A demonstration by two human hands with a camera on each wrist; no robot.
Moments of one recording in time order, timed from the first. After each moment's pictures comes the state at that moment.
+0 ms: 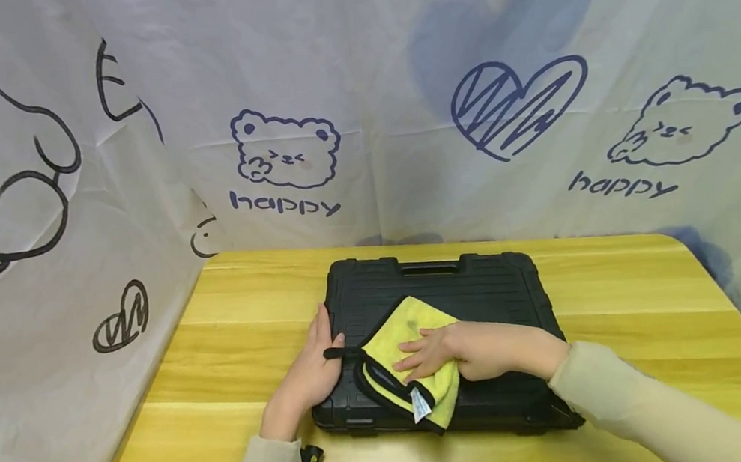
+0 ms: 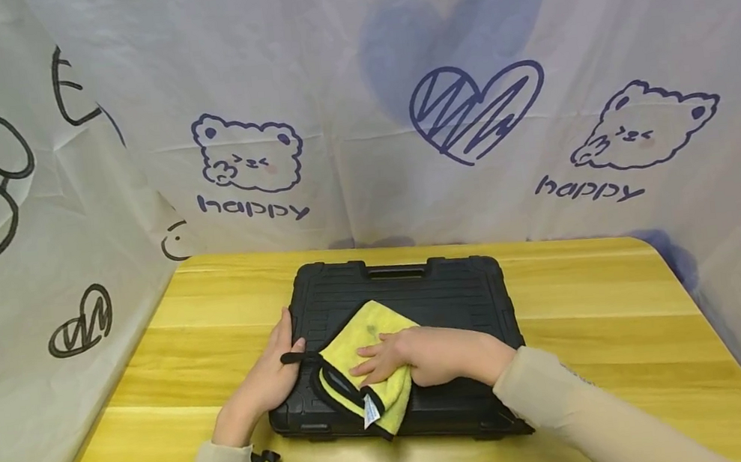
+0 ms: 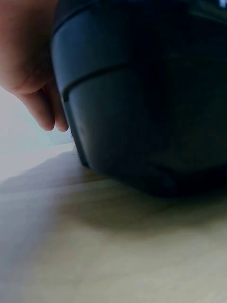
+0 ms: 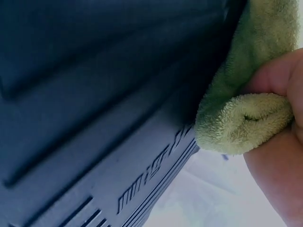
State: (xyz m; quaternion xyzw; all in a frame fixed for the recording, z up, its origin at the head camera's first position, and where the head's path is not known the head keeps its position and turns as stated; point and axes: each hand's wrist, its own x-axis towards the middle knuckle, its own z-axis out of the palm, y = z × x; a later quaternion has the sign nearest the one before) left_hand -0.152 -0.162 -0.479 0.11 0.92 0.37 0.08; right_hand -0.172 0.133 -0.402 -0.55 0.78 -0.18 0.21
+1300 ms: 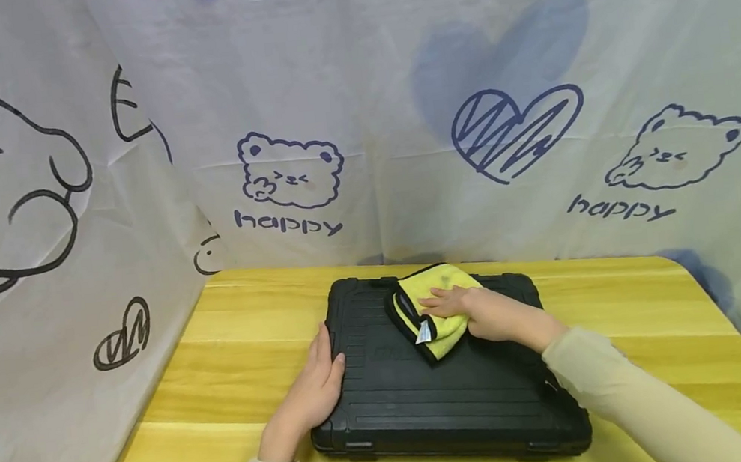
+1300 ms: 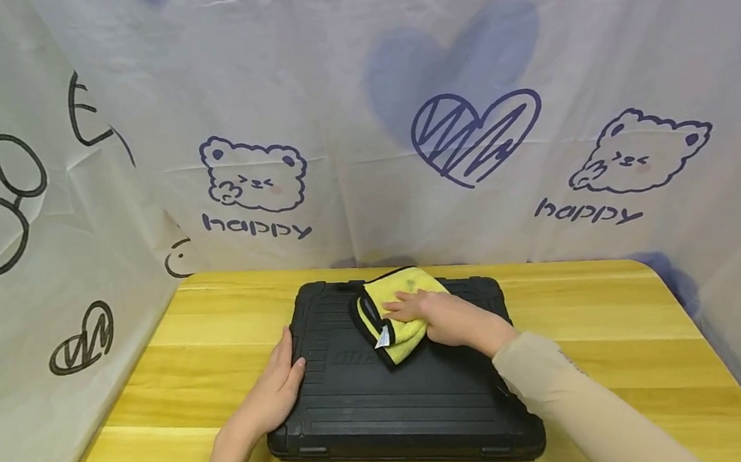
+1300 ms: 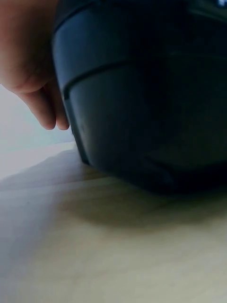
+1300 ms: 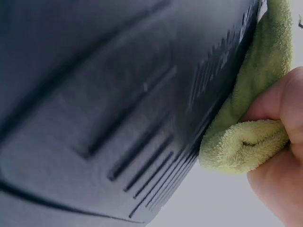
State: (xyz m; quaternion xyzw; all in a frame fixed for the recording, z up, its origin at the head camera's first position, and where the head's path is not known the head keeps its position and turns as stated) left_hand -0.151 -0.161 -0.479 0.11 0.91 0.38 0.06; right_hand -0.239 0.165 -0.414 -0.45 0.88 -0.14 0.08
